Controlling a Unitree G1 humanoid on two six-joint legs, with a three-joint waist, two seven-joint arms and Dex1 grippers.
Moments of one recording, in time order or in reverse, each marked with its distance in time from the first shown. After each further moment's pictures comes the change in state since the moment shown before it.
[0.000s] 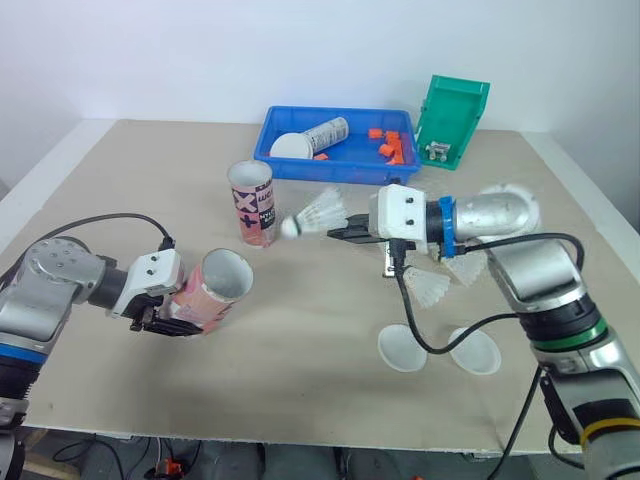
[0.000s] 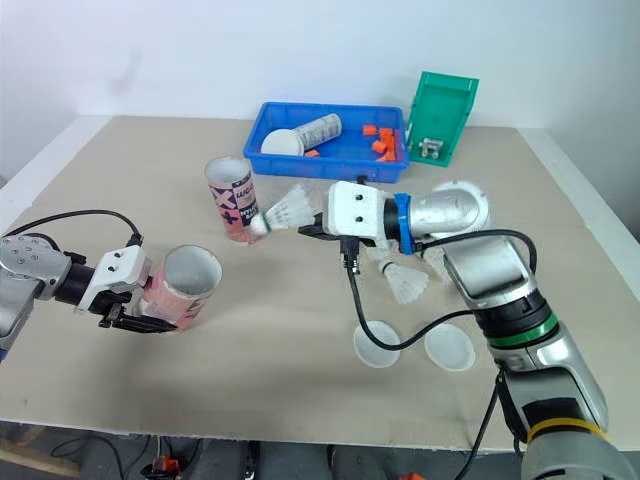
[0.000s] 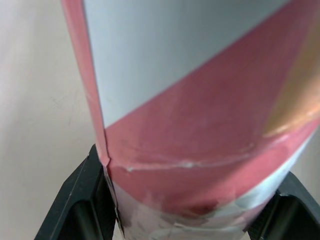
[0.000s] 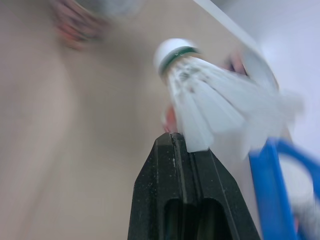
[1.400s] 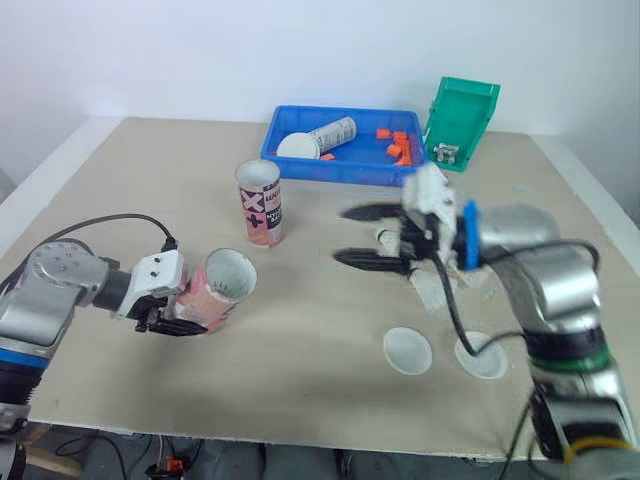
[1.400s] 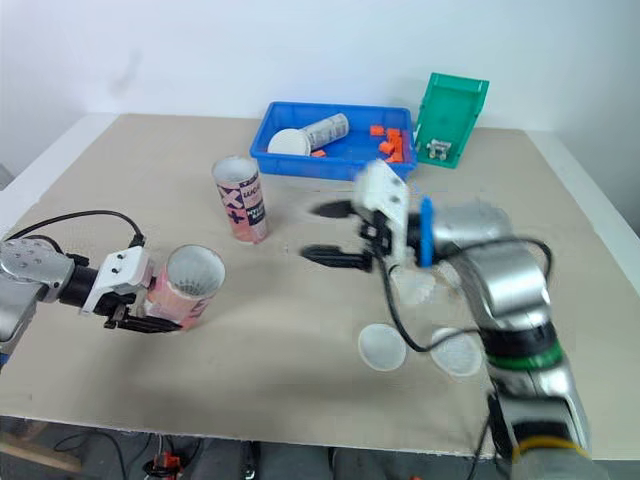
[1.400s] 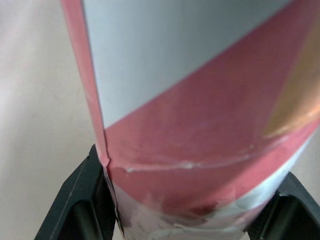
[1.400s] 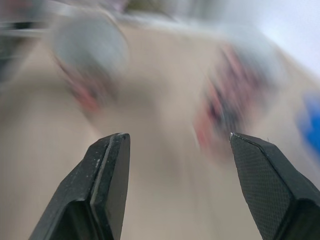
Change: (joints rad) left arm 0.038 -0.009 0.015 -0.050 -0.020 0.018 0.029; right arm 0.398 0.022 -0.363 -0.224 0.239 0.529 -0.153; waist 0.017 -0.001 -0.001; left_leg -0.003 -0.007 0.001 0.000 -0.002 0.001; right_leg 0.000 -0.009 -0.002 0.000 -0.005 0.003
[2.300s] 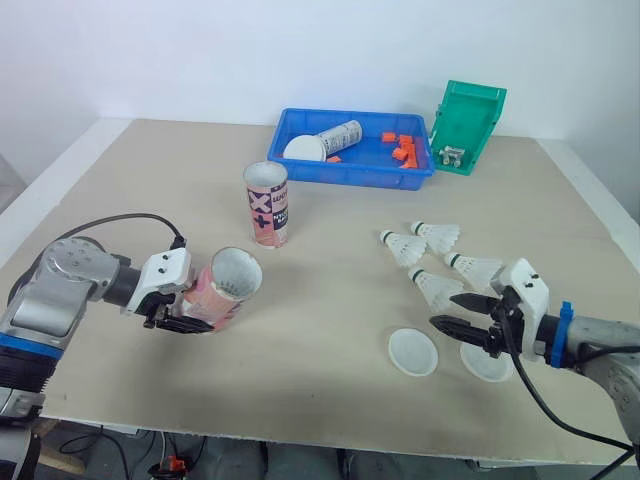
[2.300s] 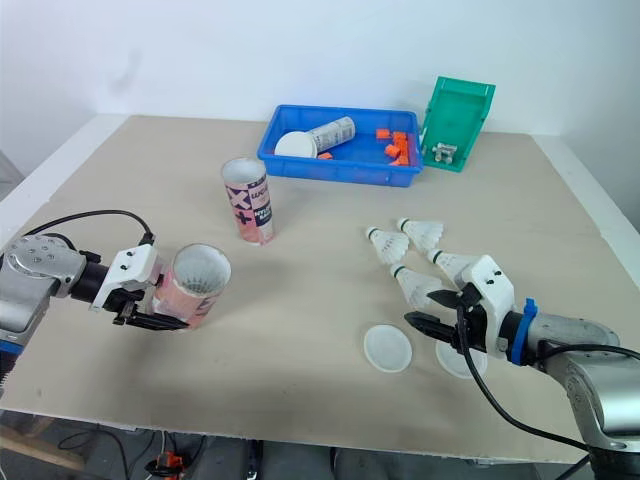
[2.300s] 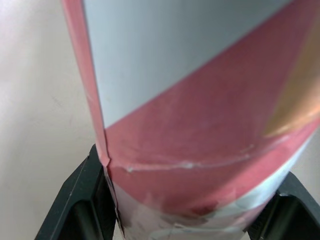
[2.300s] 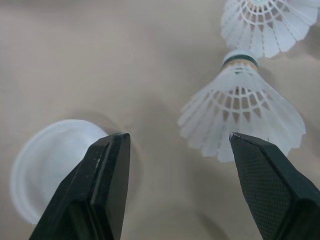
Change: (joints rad) left arm -0.075 -0.040 -0.053 0.084 0.015 -0.047 -0.025; right arm 0.454 -0.180 -0.204 -0.023 0.087 0.125 -0.164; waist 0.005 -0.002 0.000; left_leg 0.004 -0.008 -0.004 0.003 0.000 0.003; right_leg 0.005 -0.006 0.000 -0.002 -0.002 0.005
